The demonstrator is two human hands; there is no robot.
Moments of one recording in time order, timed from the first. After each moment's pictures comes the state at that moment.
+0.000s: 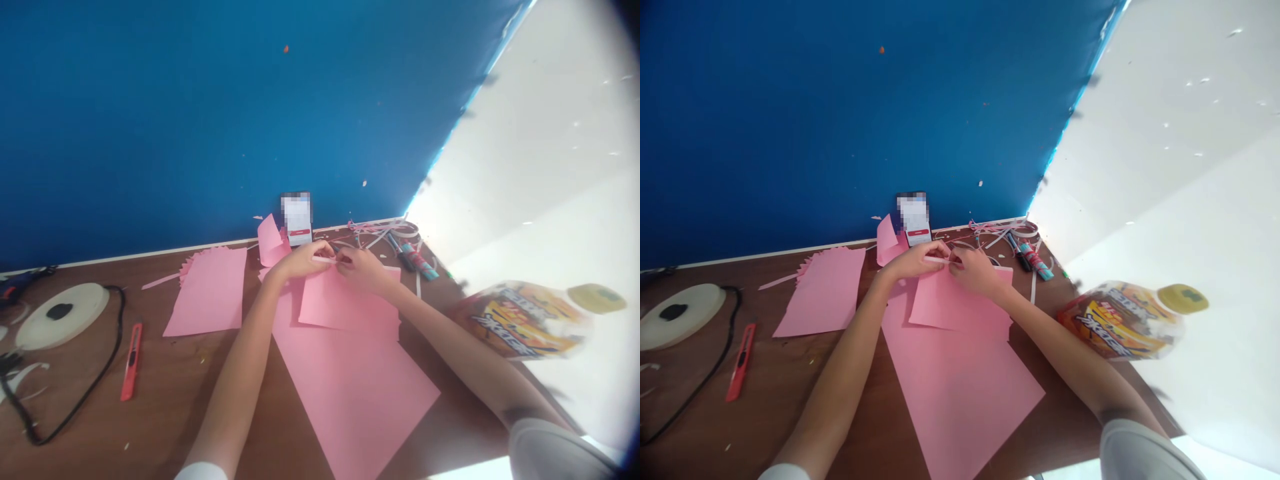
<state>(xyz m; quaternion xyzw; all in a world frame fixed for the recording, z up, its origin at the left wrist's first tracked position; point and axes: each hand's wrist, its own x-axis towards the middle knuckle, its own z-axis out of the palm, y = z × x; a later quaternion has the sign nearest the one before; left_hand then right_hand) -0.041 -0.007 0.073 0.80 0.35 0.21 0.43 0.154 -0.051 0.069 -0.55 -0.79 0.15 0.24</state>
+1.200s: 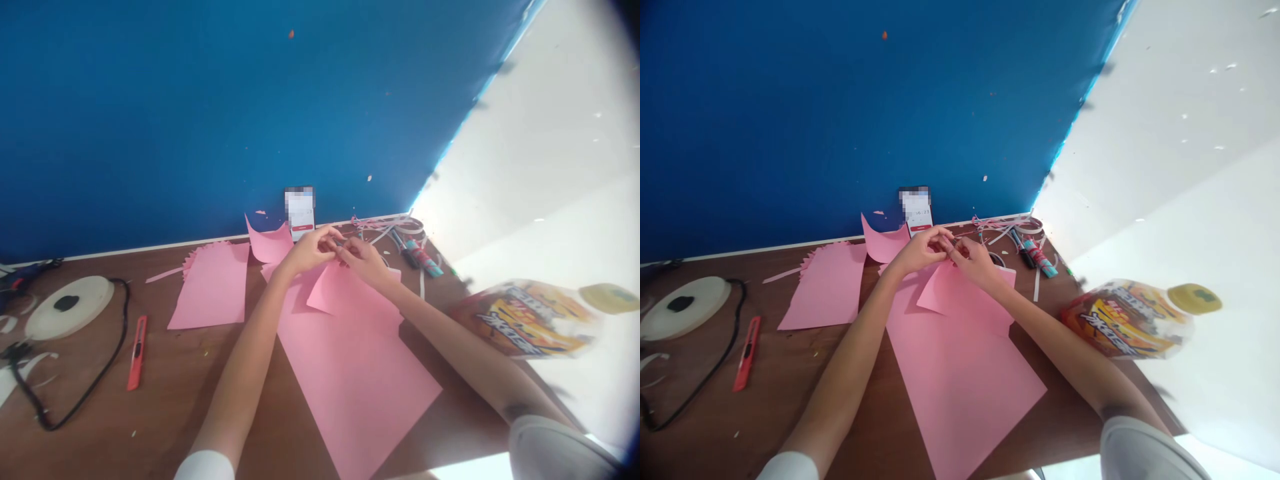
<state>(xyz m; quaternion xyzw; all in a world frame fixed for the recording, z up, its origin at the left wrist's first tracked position) -0.030 -0.017 0.084 0.77 0.32 0.31 0.45 0.147 -0.054 0.066 -0.54 -0.68 0.32 0.39</state>
